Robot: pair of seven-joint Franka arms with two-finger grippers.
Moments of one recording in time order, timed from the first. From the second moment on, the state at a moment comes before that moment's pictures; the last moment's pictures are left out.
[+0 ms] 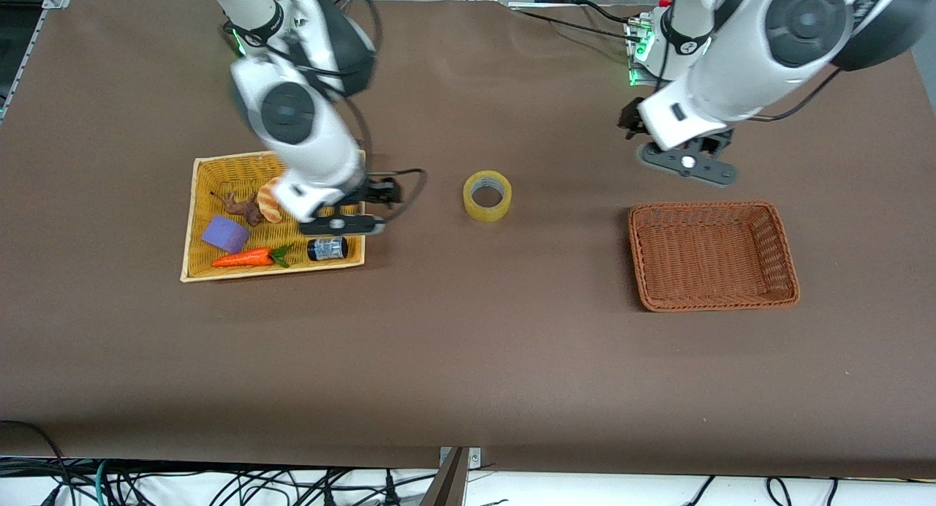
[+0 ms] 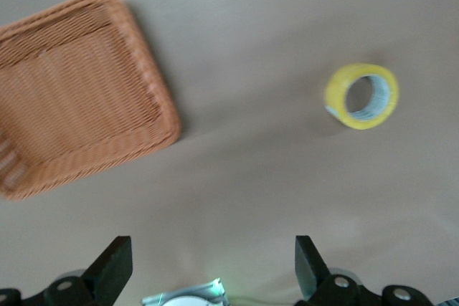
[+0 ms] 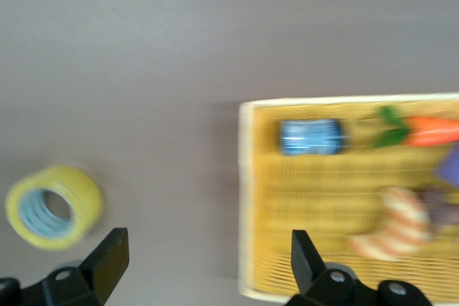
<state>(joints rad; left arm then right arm) -0.26 0.13 -0.19 -1.61 -0.07 1.52 -0.11 0.24 0.28 0.24 -1.63 -0.02 1.83 0.37</state>
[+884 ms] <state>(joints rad) -0.56 0.50 -0.21 -1.85 0.08 2.25 -0.12 -0.01 0.04 0.15 -1.68 -0.01 1.65 -0.09</state>
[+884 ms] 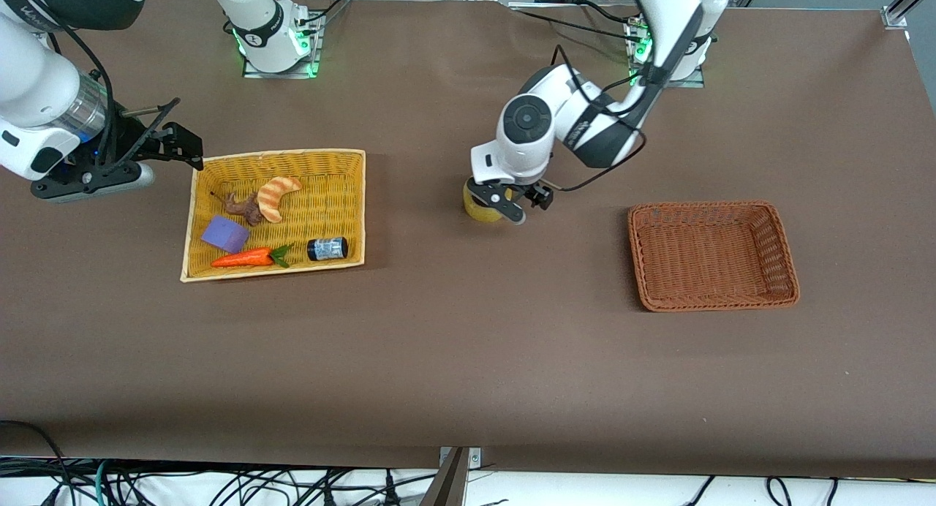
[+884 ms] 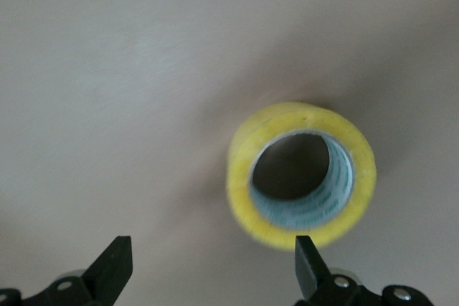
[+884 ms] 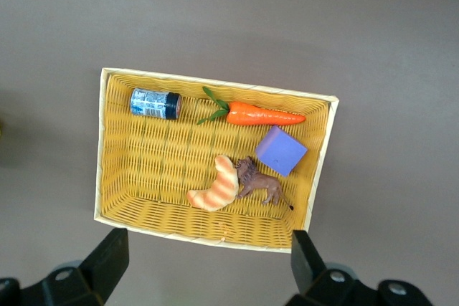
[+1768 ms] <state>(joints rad) -0.58 0.61 -0.21 -1.89 0.23 2.44 -0.12 -0.01 0.02 0.14 -1.68 -0.01 1.65 -0.09</state>
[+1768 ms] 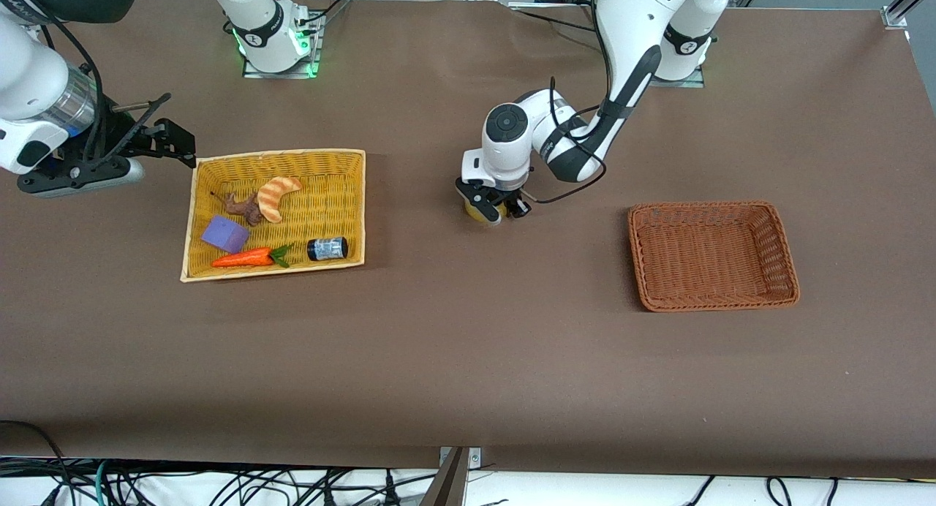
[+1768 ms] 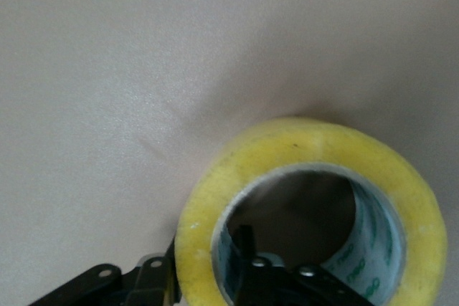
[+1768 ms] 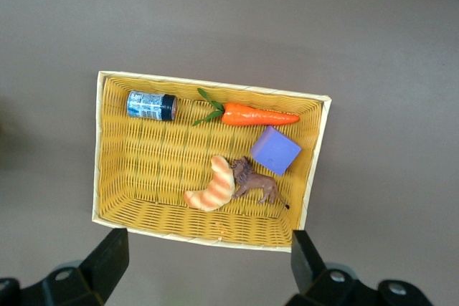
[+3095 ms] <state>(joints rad) -0.06 0.37 -0.18 -1.77 0.24 1.89 0.68 -0.02 0.02 0.14 -1.68 -0.01 1.65 -0.09</state>
